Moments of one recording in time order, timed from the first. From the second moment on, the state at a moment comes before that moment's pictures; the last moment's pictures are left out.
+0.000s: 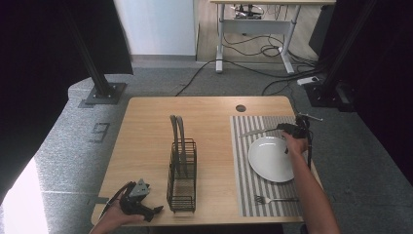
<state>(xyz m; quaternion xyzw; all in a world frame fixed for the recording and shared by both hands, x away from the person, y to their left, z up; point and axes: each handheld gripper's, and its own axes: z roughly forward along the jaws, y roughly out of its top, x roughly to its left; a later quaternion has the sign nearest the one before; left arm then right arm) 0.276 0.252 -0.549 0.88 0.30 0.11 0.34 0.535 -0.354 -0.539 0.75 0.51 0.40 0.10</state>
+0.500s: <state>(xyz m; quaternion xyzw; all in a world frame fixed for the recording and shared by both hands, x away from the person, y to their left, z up) 0.276 0.252 -0.549 0.88 0.30 0.11 0.34 0.557 -0.321 -0.509 0.65 0.64 0.37 0.19</state>
